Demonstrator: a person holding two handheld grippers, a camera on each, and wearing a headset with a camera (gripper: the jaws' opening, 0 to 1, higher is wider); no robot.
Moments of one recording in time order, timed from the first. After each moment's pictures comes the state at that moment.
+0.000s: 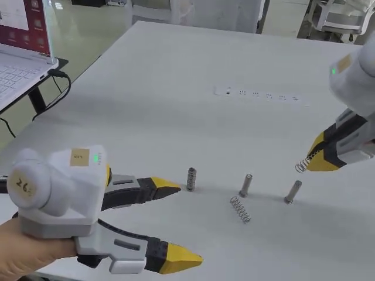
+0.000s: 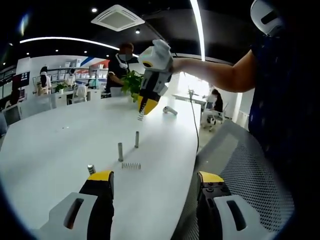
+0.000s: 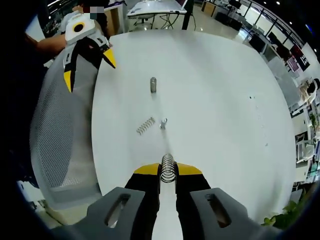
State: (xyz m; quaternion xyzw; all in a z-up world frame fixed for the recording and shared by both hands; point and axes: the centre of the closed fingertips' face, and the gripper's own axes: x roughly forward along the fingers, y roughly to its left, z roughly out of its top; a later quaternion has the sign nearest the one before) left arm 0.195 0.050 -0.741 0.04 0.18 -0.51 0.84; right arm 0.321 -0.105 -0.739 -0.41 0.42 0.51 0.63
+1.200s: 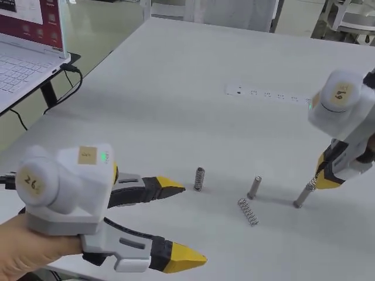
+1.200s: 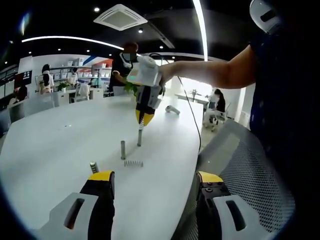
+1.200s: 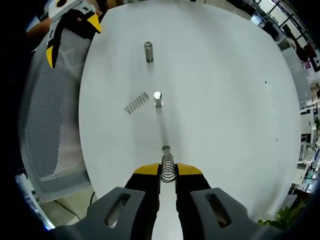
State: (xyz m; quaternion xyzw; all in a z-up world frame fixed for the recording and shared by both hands) left arm 0.198 0.054 -0.744 0.04 0.18 -0.50 0.84; right arm 0.332 -0.117 -0.787 -0.46 0.47 0.49 0.56
